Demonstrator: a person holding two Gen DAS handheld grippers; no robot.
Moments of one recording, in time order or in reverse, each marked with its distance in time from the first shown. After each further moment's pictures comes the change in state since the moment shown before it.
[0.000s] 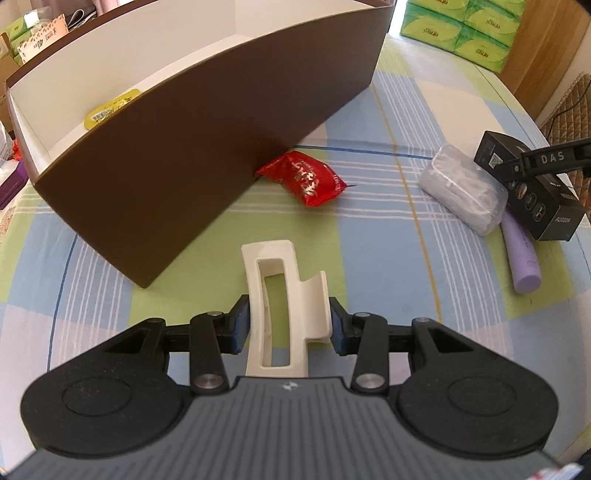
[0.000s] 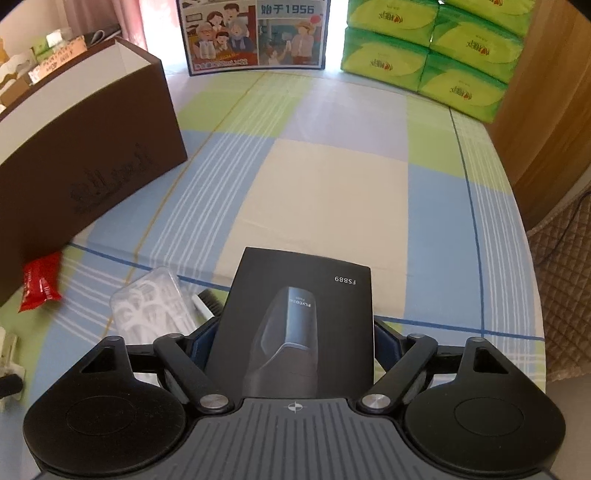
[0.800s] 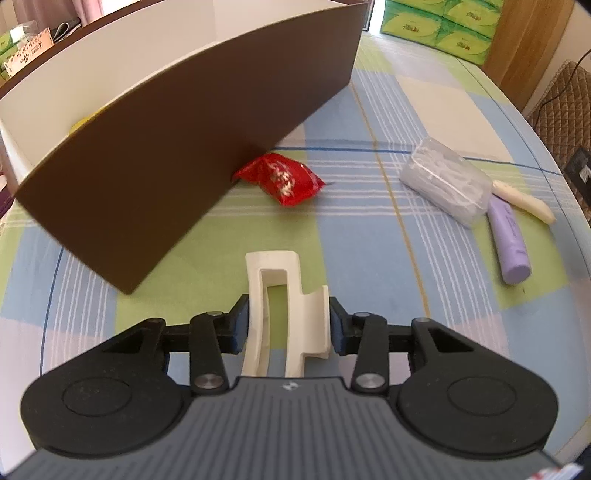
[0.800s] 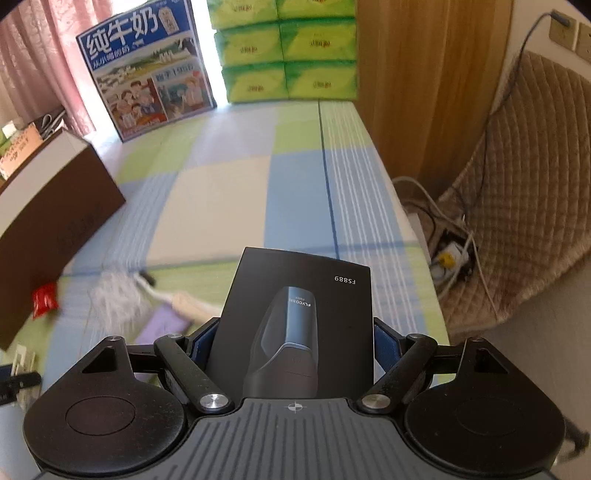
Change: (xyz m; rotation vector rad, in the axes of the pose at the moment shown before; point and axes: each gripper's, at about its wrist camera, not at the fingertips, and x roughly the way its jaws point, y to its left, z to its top) left arm 0.001 -0.012 -0.006 0.046 -0.015 -0.024; right arm -0.105 -0.088 -0.081 0.274 -0.089 -0.035
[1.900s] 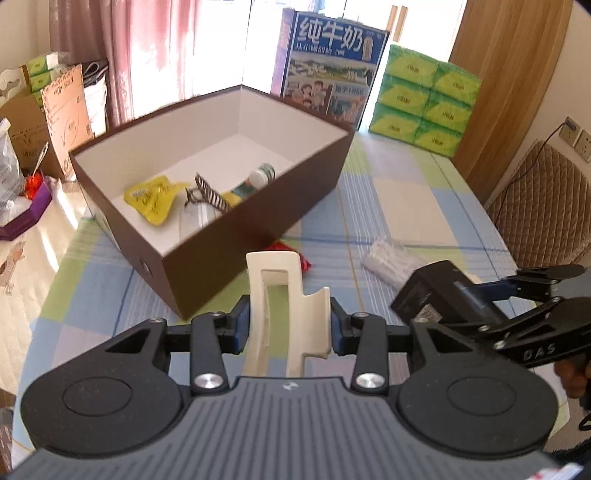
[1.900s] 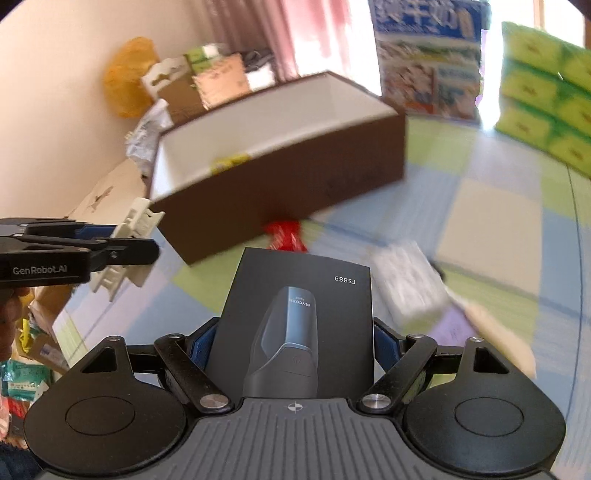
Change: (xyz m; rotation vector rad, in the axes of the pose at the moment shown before) left arm -0.134 0.021 -0.001 -0.081 -0.241 -0.057; right arm -0.024 0.193 -0.034 -0.437 0.014 0.460
